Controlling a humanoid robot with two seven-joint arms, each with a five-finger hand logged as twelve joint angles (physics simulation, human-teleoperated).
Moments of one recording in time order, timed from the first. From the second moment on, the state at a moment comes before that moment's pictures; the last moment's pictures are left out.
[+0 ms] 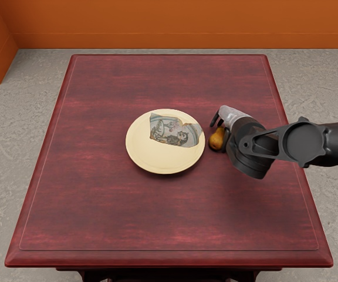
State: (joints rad) left arm -0.04 0.00 -0.20 -0.08 -0.06 -0.40 -0.05; right arm 1.45 -0.23 -0.48 1.30 -0.50 -0.56 -0.61
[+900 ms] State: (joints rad) left arm -0.04 0.00 -0.20 -0.08 -0.06 -0.40 -0.05; right arm 1.44 -0.28 -0.47 1.33 -0.53 -0.56 -0.61
